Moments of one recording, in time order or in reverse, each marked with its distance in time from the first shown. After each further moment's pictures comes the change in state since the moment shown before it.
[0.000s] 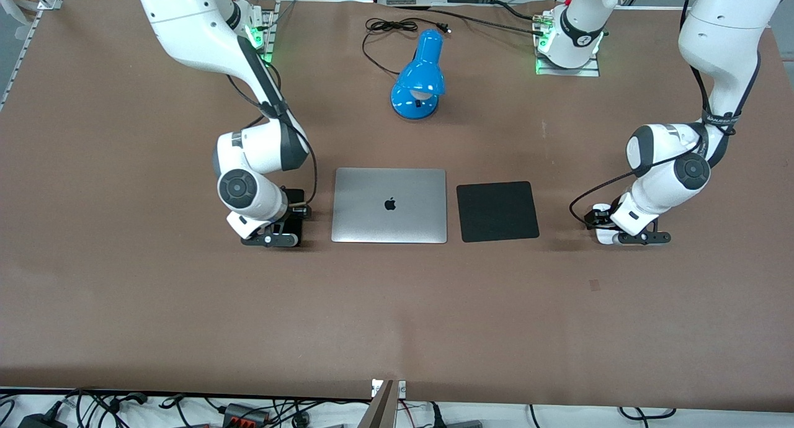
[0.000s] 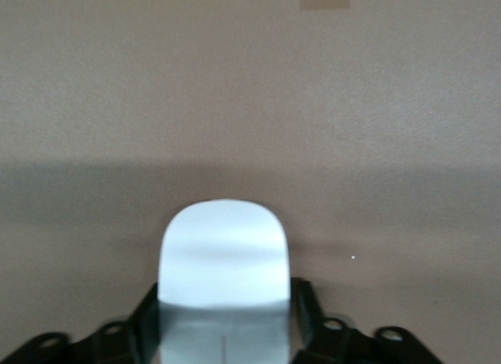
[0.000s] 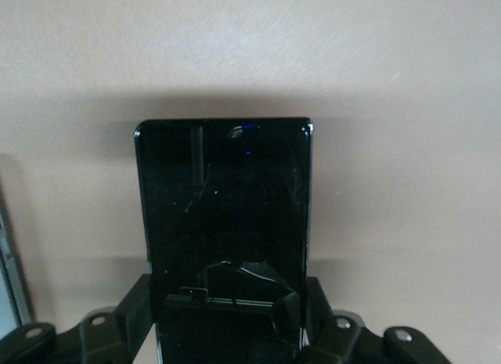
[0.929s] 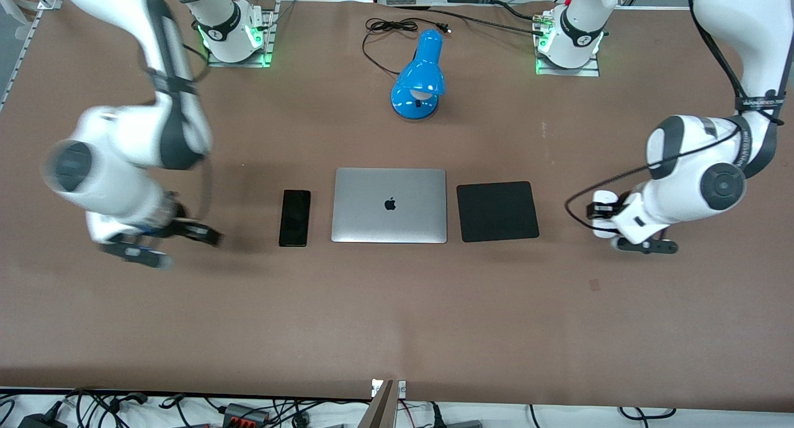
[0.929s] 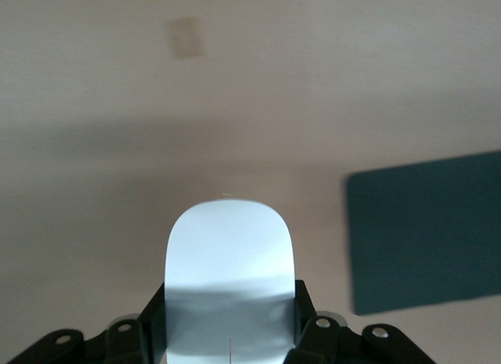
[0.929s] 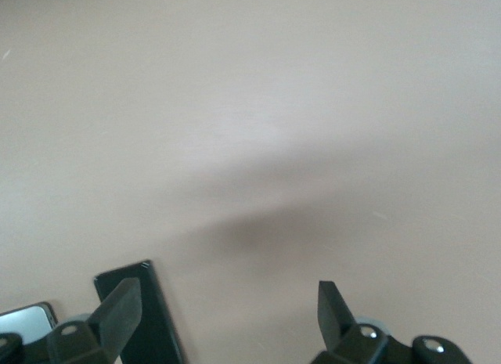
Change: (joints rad) left arm -0.063 -0.105 -0.119 0.306 0.000 -0.624 -0.060; right arm -0.018 -0.248 -0.344 0.118 0.022 -0.236 0.015
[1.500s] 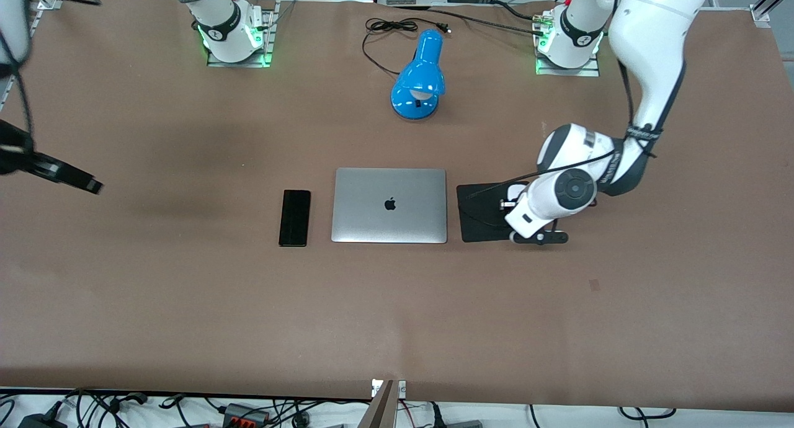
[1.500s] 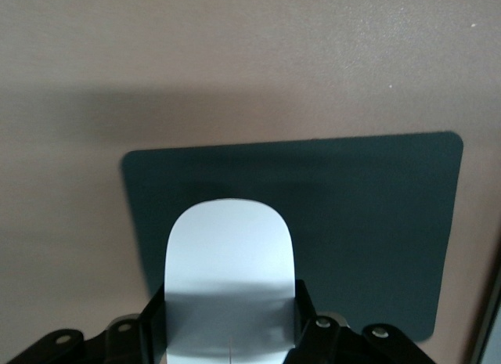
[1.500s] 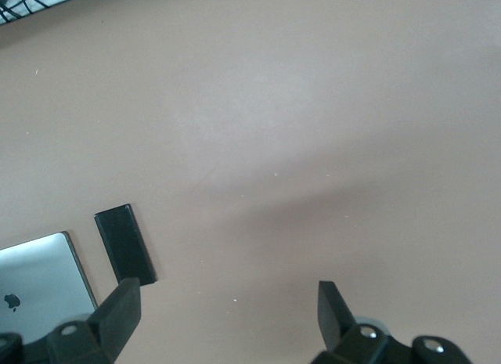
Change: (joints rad) left arm -0.237 0.163 -0.010 -0.021 0.000 0.174 -0.343; right arm -0.001 -0.208 -0.189 0.150 -0.045 -0.365 -0.164
